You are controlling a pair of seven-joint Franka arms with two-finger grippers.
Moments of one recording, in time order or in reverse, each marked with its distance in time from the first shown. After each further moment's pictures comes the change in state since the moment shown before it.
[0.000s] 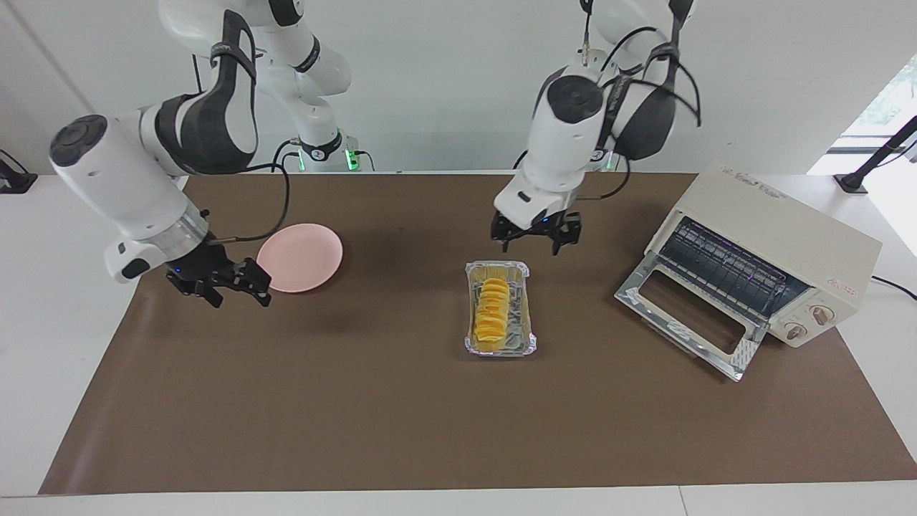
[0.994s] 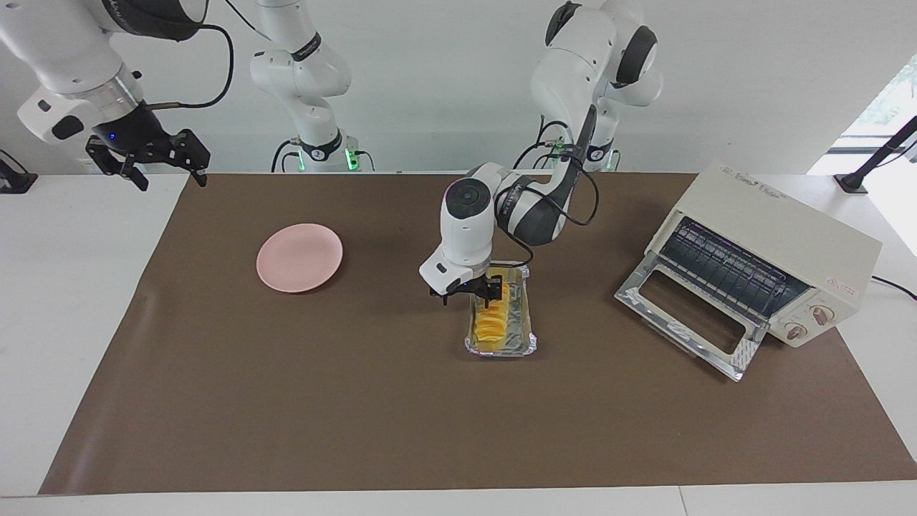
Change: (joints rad) left arm -0.112 0.251 0.014 0.011 0.048 0.220 -0.093; right arm -0.048 -0.294 0.002 -0.048 -0.200 -0.345 -0.150
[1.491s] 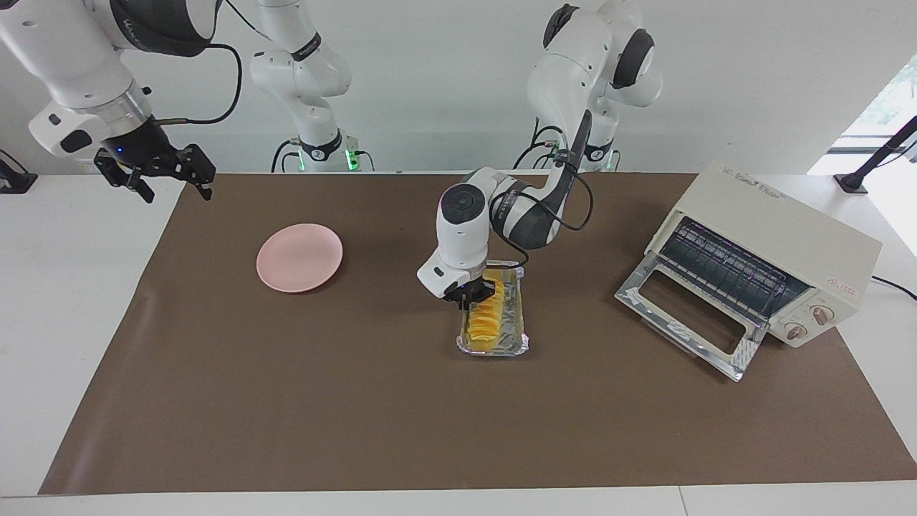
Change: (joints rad) left arm -0.007 0.008 0.005 -0.002 0.000 -0.008 -0.051; right arm 0.004 0.003 0.003 -0.039 0.000 0.073 0.043
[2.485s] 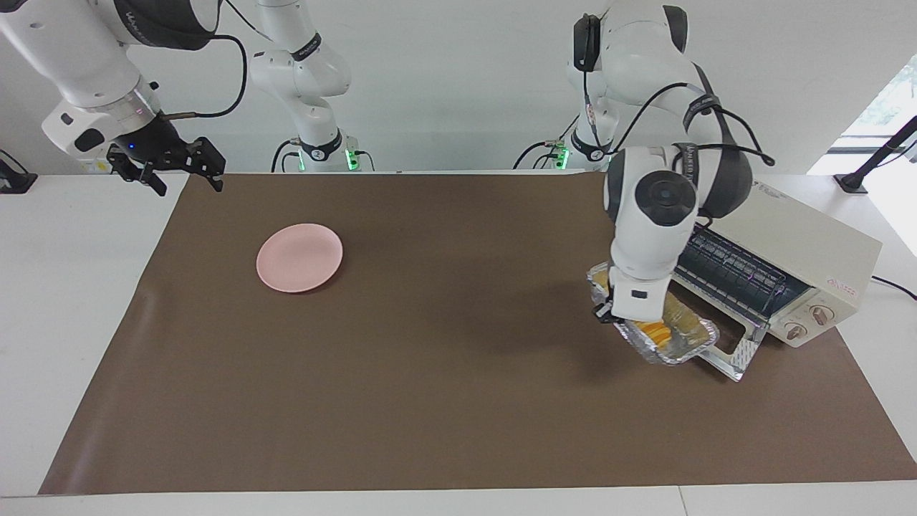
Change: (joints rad) left arm 0.071 -0.062 0.521 0.208 -0.112 -0.379 -0.064; right arm 0.012 -0.002 0.001 0.012 0.023 -0.071 -0.002
